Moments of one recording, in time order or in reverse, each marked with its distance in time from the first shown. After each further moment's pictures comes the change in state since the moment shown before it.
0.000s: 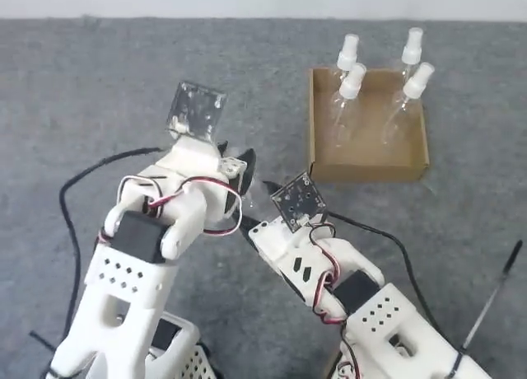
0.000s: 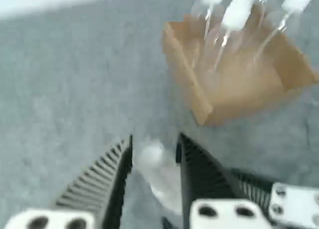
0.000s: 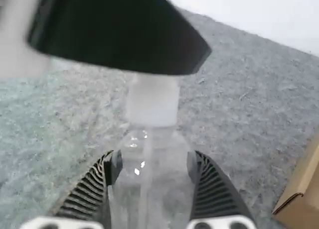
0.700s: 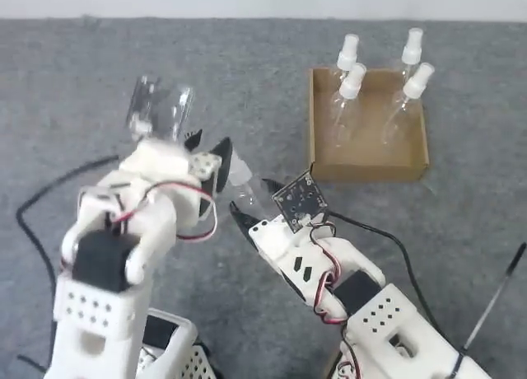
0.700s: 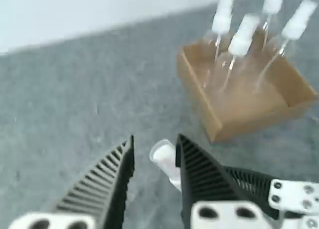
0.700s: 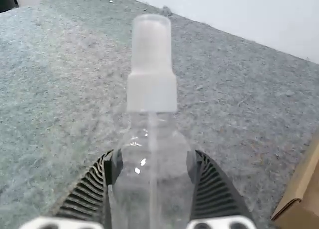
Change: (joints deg) left arm -4.6 -5.4 -10.7 9.4 -3.3; right arm 0.1 -0.1 -0.1 0.0 0.0
